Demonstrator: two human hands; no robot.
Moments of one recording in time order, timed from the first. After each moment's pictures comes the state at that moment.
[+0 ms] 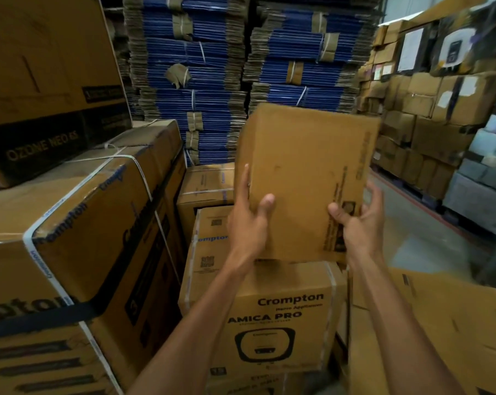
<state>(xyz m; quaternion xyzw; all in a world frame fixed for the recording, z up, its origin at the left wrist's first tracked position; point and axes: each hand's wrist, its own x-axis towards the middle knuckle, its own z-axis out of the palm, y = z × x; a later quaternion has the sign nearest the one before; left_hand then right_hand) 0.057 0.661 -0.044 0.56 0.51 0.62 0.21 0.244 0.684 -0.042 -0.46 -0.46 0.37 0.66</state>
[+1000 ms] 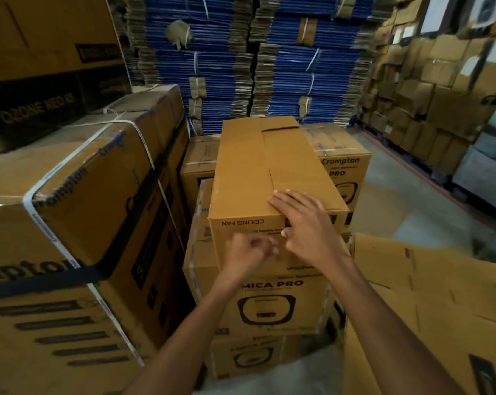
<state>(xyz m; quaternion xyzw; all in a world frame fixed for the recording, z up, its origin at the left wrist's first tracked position) 0.041 0.614 -0.124 0.52 0.61 0.45 0.40 0.195 0.677 -0.102 -0.42 -0.87 -0.06 0.26</state>
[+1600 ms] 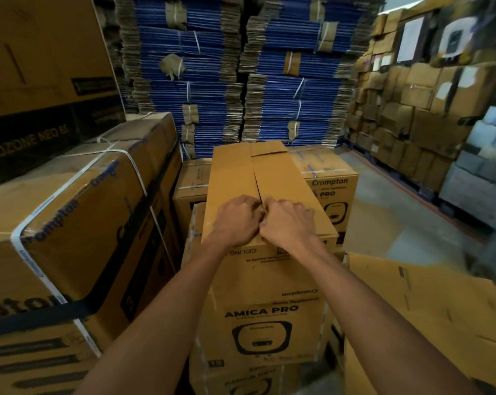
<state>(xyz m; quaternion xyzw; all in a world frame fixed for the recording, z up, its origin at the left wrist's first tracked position) 0.016 0.723 -0.067 0.74 0.63 0.23 0.01 0.156 0.699 -0.036 -0.60 -0.79 0.02 0.16</state>
